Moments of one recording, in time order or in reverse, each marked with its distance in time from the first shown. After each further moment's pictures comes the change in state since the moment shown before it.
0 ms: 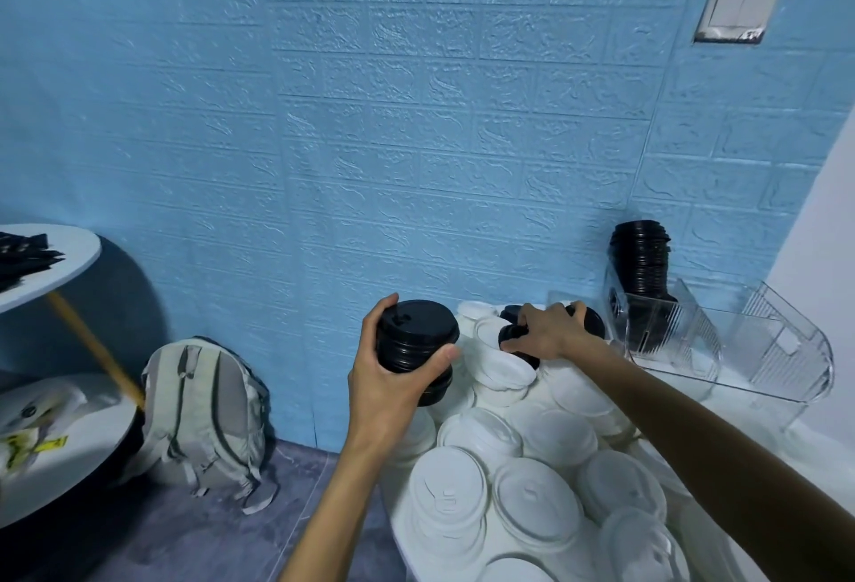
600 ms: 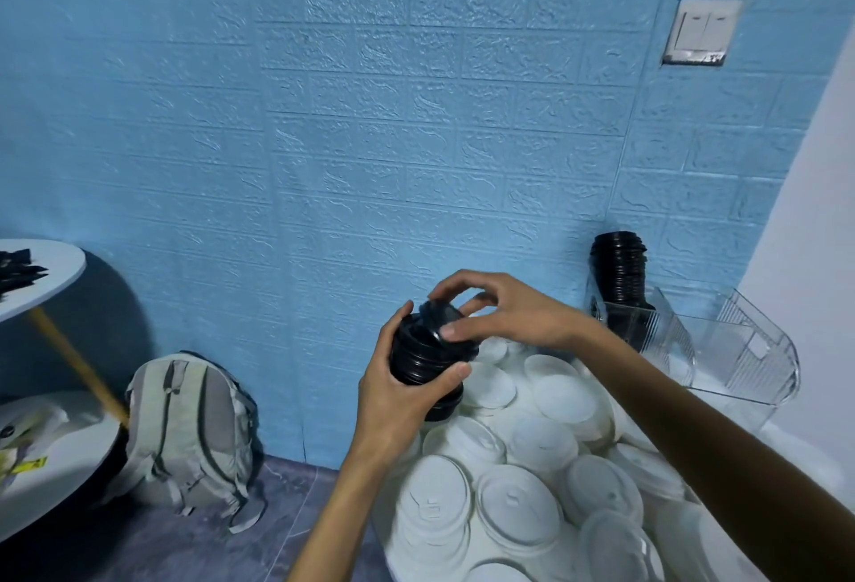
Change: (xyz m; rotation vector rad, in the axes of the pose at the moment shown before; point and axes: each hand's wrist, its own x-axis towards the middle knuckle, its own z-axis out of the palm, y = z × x) left_hand -0.009 0.015 0.018 -0.003 -0.145 0.020; right_hand -0.095 -0.046 -0.086 0.916 -0.098 -0.627
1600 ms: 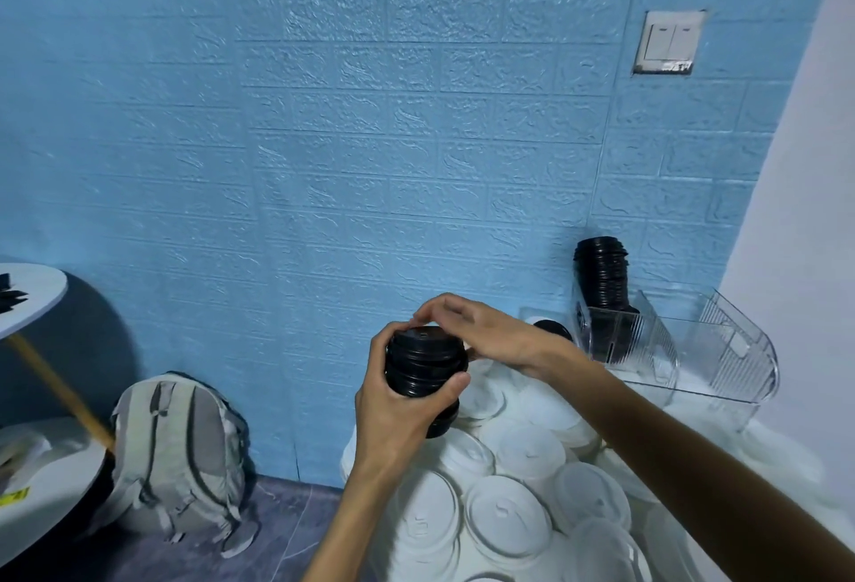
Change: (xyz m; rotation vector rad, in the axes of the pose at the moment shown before) left_hand -0.004 0.007 0.016 0.057 0.068 0.023; right_hand 0.011 0.026 0.013 0.147 0.027 0.131
